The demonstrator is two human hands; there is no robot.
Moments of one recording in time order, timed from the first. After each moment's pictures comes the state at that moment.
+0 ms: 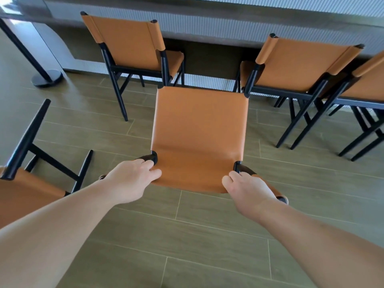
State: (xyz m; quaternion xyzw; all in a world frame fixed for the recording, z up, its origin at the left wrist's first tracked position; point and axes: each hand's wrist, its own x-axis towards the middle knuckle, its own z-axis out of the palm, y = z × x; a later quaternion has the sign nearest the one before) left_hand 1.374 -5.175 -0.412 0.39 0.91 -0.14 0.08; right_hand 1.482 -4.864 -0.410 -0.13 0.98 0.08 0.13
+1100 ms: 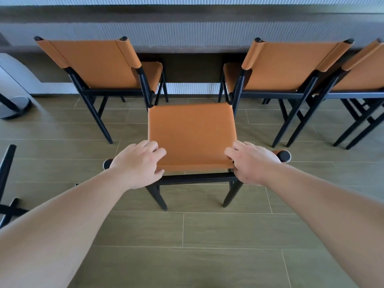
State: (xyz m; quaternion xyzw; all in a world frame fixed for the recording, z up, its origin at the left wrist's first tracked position) left_hand 1.184 -5.109 -0.386 0.43 0.90 -0.10 0.00; right_hand 1.304 -4.807 -0.377 -0.03 0.99 0.01 0.13
